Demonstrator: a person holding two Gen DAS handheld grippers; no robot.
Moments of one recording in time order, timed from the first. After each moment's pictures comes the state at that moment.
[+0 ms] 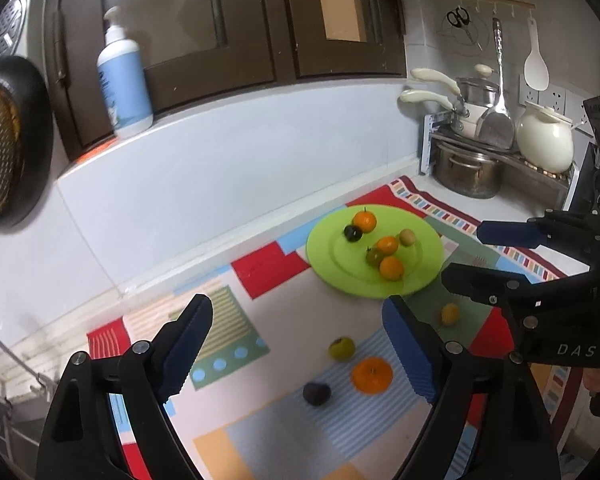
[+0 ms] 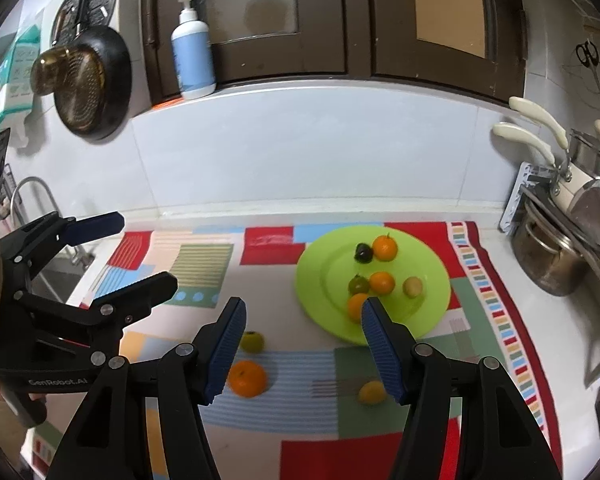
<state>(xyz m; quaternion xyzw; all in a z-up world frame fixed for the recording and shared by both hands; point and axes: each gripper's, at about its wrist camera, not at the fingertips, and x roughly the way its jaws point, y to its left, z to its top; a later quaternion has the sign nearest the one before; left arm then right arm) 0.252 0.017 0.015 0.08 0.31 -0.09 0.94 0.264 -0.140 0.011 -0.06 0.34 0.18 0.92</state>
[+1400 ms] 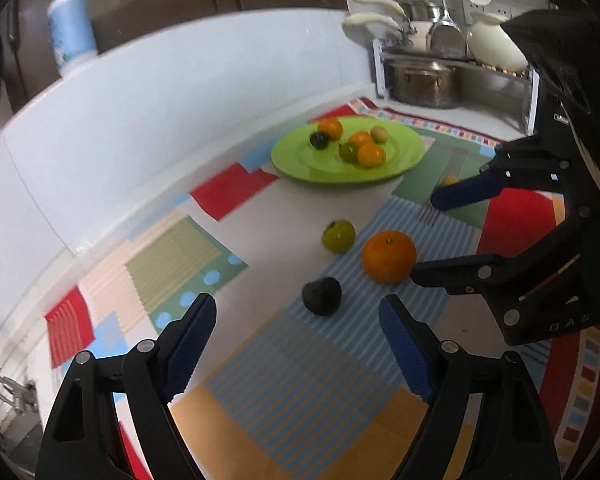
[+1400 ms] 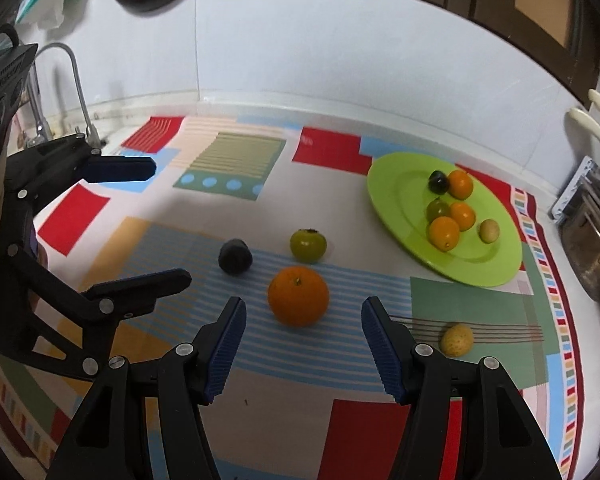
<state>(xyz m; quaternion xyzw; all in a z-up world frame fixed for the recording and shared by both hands) 0.241 0.038 -0.094 0.16 0.35 -0.19 0.91 0.248 -0.081 -0.094 -0.17 0.41 0.22 0.87</state>
